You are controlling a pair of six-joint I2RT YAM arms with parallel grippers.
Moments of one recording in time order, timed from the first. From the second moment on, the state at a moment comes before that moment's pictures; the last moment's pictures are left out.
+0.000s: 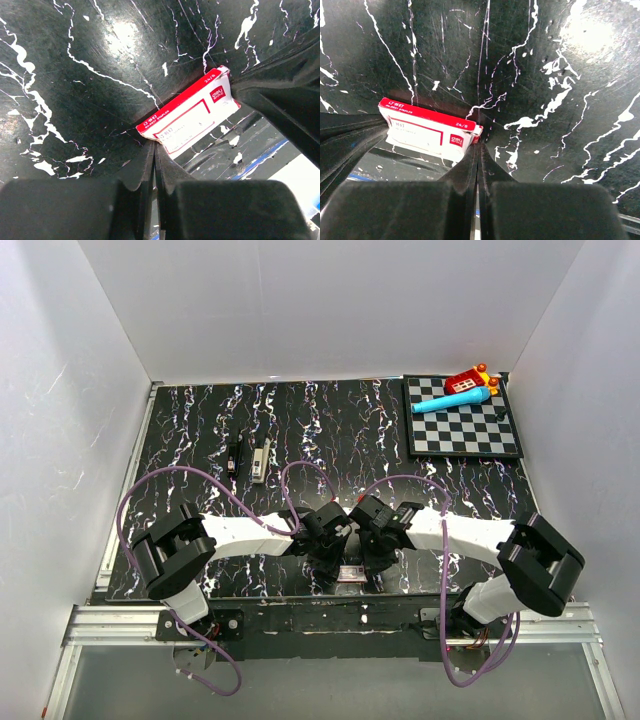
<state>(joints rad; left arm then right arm) -1.07 1.65 0.88 -0.32 0.16 -0.62 0.96 1.43 0.76 -0.64 -0.07 0.76</state>
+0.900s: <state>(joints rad) -1.07 1.64 0.89 -0.36 0.09 -0.61 0.94 1.35 0.76 -0.72 0.05 0.77</state>
